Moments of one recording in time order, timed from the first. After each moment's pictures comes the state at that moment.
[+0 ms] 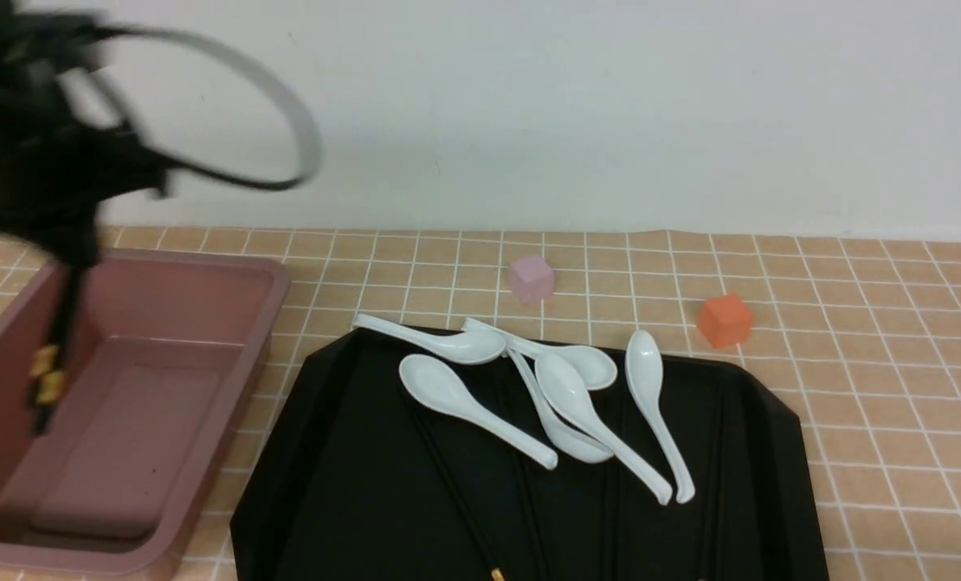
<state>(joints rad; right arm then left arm) 0.04 -0.01 0.02 0.02 0.37 0.09 -0.04 1.64 -1.54 0.17 1.13 -0.28</state>
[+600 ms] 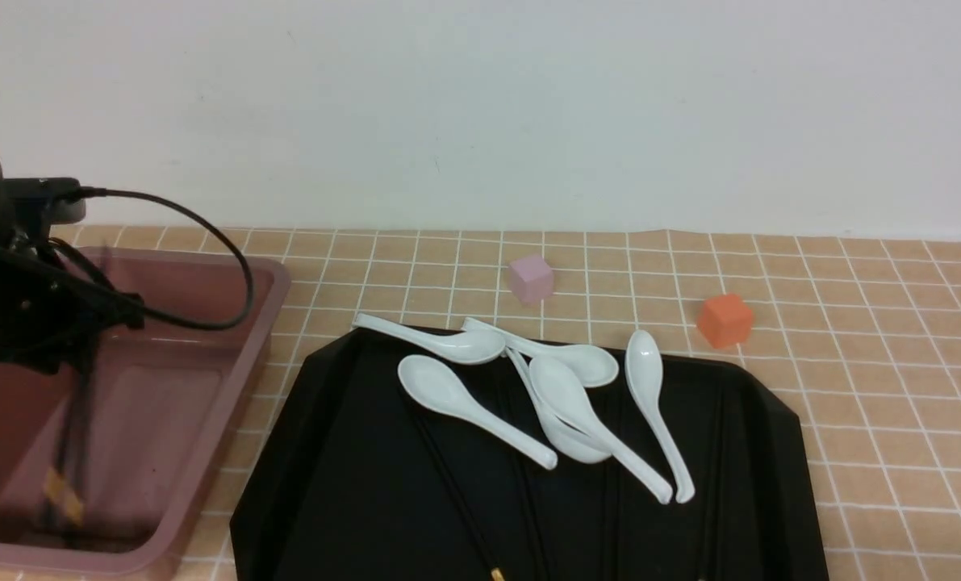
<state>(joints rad) 0.04 -0.01 0.02 0.02 0.37 0.09 0.07 1.73 -1.22 0.15 0.71 -0.20</state>
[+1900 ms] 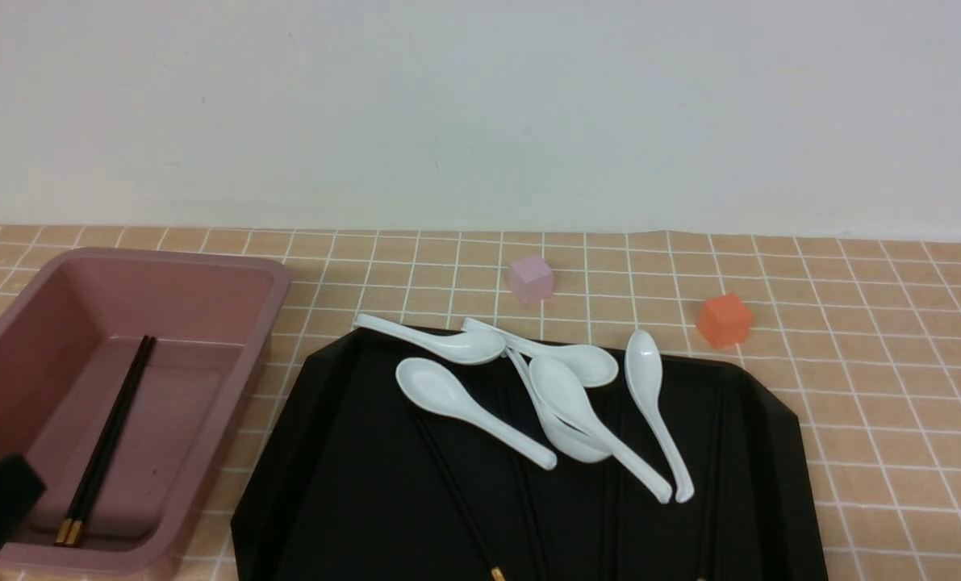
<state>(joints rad) 0.04 -0.01 0.02 0.02 0.37 0.09 0.07 0.23 -0.24 -0.90 0.38 0.27</state>
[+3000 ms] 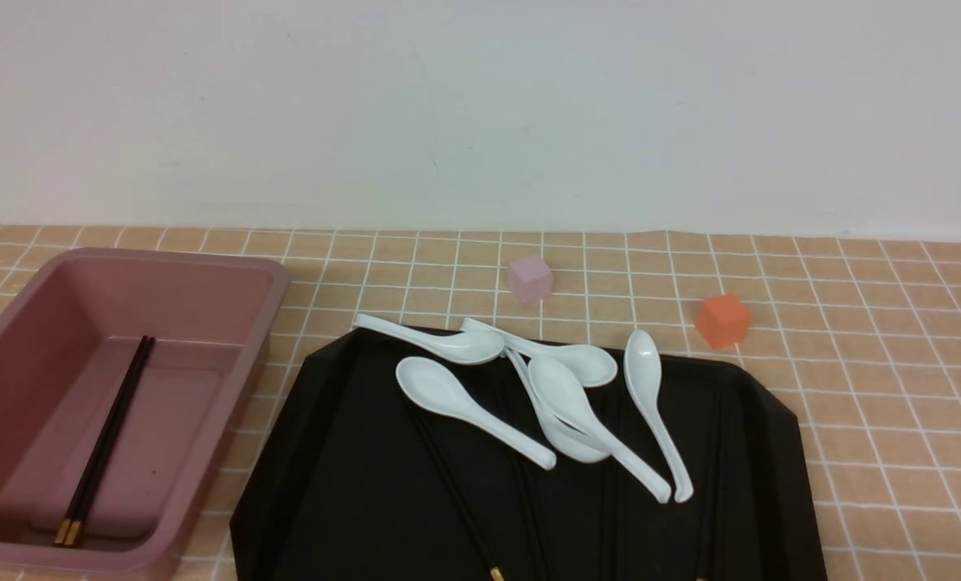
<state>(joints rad) 0.04 -0.01 0.02 0.02 0.37 0.09 0.01 0.01 0.00 -0.13 0.37 -0.16</state>
